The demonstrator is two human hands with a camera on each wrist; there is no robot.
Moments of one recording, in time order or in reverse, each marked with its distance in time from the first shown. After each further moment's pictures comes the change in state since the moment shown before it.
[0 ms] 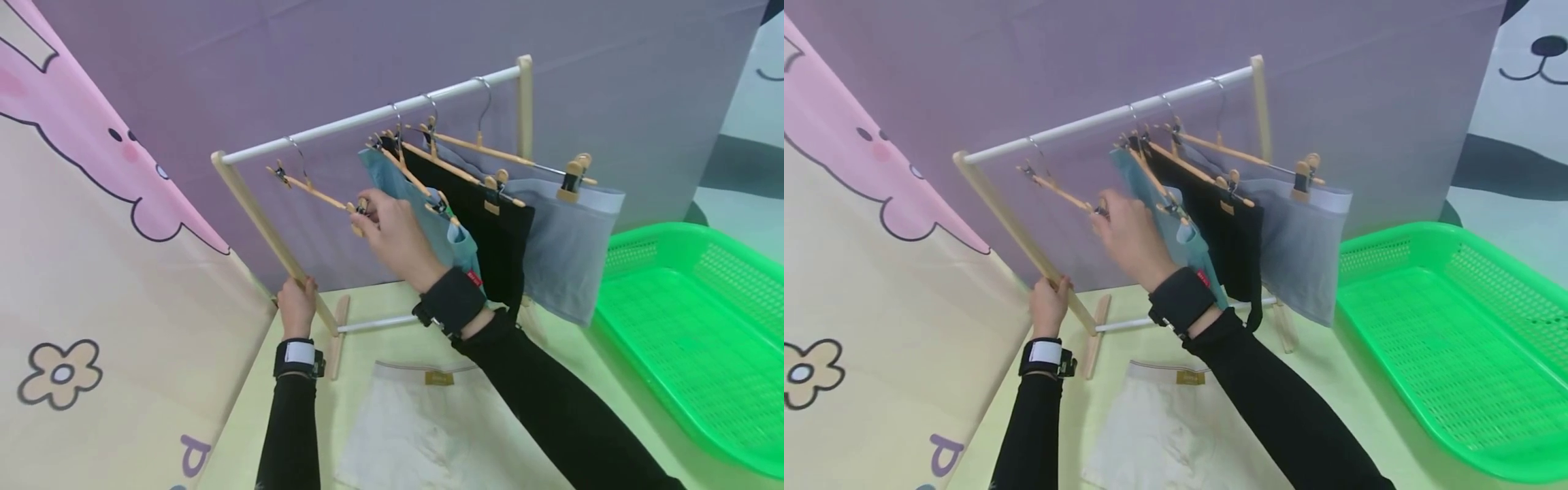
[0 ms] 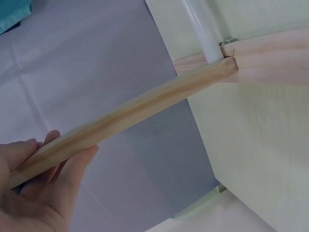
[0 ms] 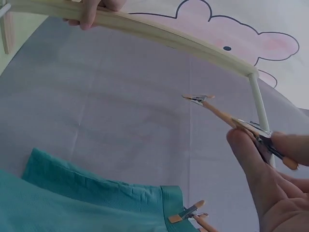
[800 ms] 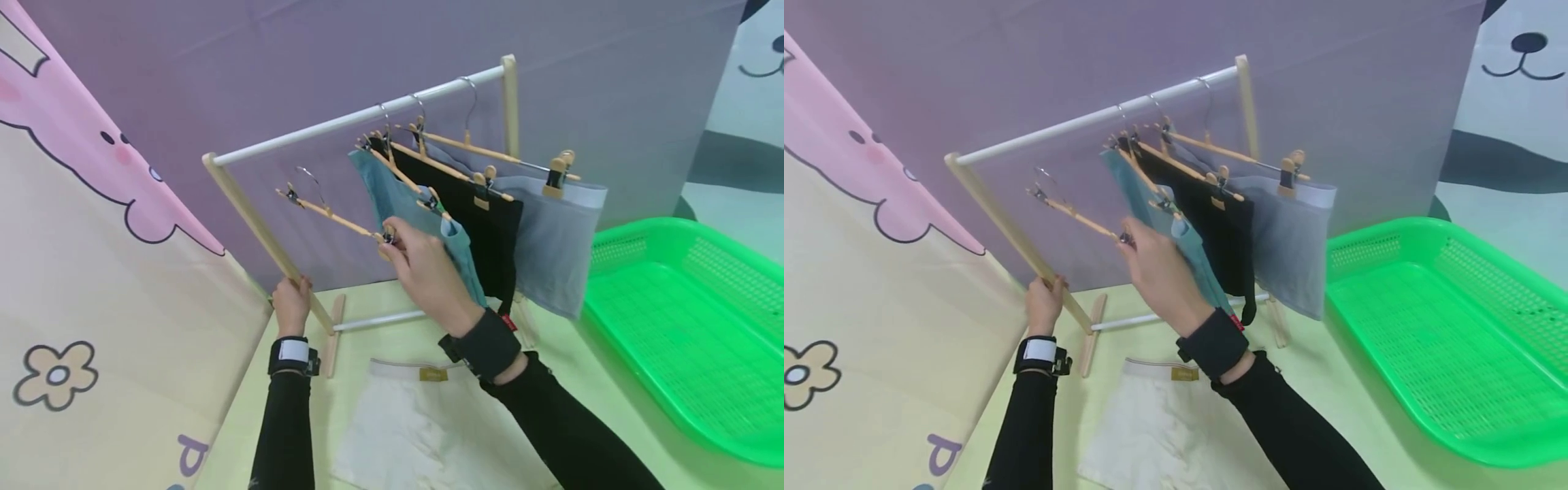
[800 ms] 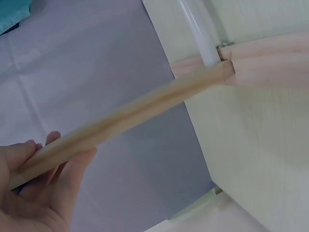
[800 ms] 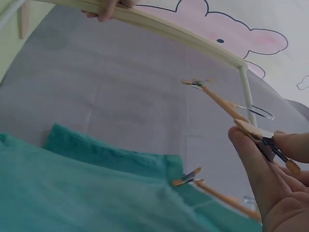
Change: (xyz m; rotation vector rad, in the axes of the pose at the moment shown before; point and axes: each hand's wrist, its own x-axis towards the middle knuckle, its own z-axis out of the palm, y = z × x) left_hand -0.001 0.001 0.003 0.012 0.026 0.031; right_hand -0.061 0.013 -0.023 -0.020 0.030 -0.033
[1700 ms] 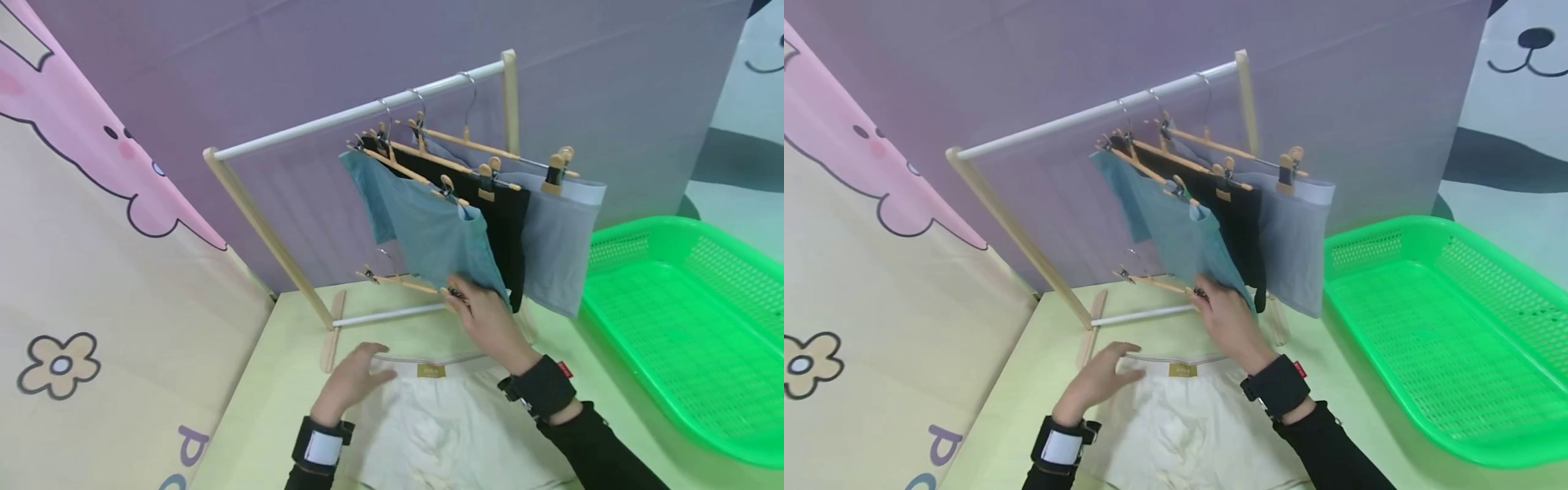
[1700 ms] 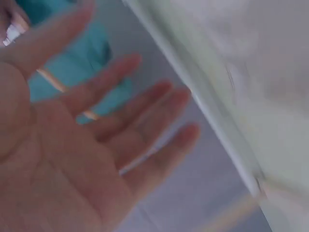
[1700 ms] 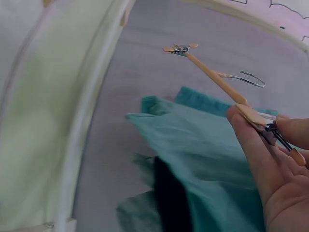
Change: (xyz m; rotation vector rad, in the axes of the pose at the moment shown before) left_hand -0.161 0.035 0.006 0.185 -0.743 0.306; right_hand -0.096 0.095 -0.015 -0.190 -0.113 0.159
